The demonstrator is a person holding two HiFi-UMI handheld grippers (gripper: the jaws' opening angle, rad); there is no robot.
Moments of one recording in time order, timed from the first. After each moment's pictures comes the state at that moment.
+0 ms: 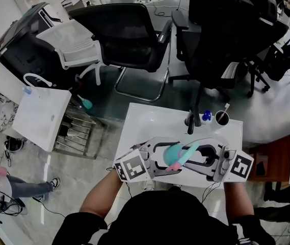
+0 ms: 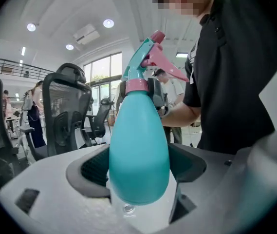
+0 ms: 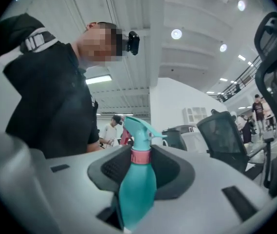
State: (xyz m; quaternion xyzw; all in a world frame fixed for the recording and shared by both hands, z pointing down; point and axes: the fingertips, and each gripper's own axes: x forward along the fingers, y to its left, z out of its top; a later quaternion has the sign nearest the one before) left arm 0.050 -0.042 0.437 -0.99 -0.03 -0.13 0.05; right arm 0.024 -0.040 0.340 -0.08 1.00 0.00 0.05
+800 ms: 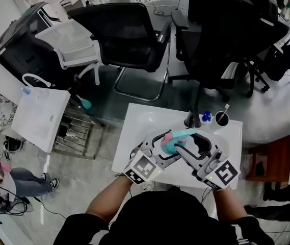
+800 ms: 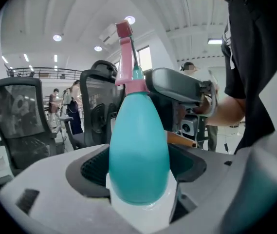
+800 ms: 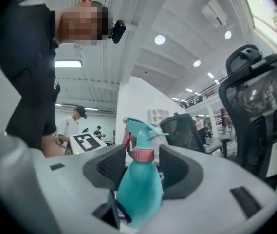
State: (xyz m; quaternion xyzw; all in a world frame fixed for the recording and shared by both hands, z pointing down) left arm 0.040 -0.107 0.475 -0.97 0.20 -0.17 0.01; right arm 0.028 -0.099 0.362 -0.31 0.95 -0.01 0.05
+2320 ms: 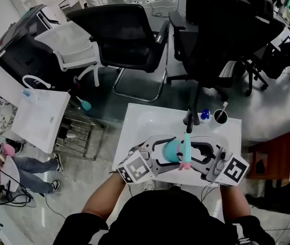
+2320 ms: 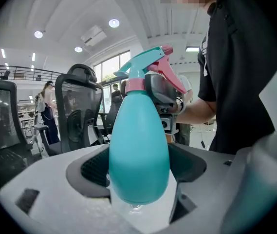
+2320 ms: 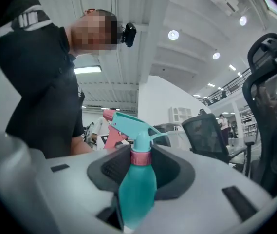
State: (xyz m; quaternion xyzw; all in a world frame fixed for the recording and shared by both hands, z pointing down) left arm 0.051 -0.059 0.449 -0.99 0.05 -0.14 0.05; right arm 0.025 -0.055 0.351 -0.18 0.98 0.01 0.03
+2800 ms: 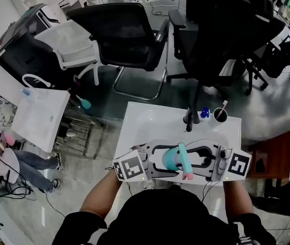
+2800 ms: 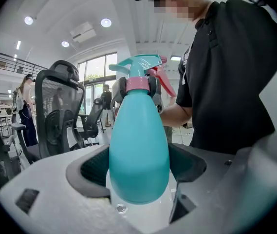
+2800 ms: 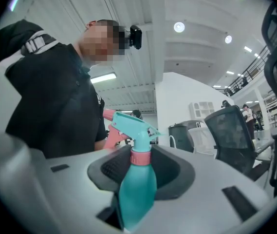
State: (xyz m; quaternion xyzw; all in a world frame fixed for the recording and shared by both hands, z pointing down) left arm 0.048 -0.020 0.444 -0.99 -0.07 -0.13 0.04; right arm 0.016 -0.021 0.346 -0.04 1.00 -0.01 0.03
